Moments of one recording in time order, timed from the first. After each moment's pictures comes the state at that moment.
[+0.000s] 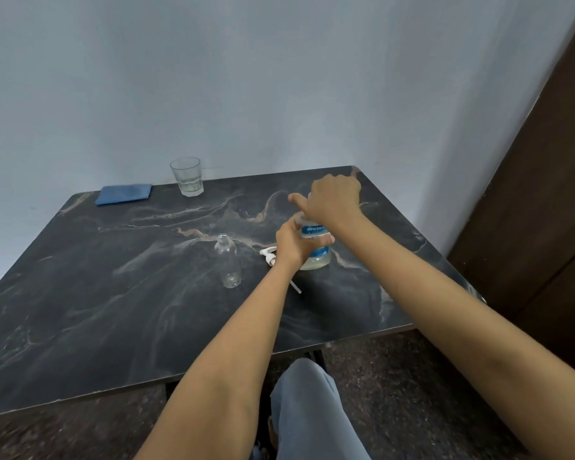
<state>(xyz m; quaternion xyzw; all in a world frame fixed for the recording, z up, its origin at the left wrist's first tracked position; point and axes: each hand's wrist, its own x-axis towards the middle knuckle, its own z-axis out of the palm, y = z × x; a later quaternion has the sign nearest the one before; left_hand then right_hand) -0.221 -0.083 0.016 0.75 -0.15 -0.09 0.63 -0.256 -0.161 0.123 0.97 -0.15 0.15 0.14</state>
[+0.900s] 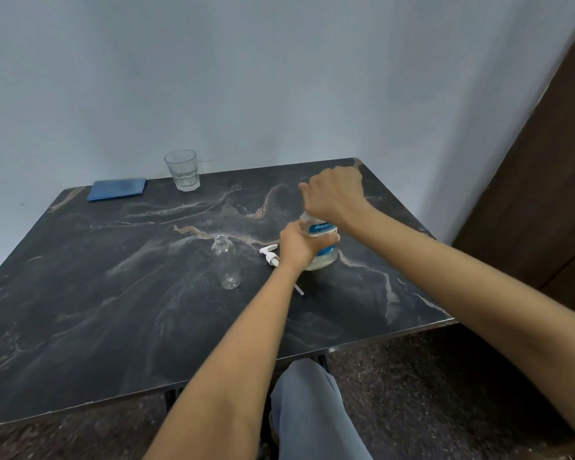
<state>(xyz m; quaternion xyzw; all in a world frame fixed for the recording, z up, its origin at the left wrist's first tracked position) -0.221 -0.094 0.011 0.81 -0.15 -0.07 0.57 -0.244 -0.169 0.119 0.97 -0.07 0.17 0.17</state>
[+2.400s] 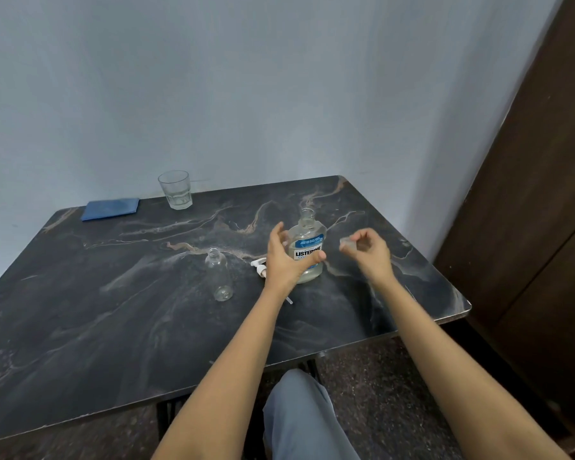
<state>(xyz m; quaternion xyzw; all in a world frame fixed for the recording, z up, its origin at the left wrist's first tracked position) -0.249 -0.068 0.005 0.72 -0.19 -0.06 0.66 -0.315 -0.249 0.003 0.75 -0.17 0.29 -0.57</state>
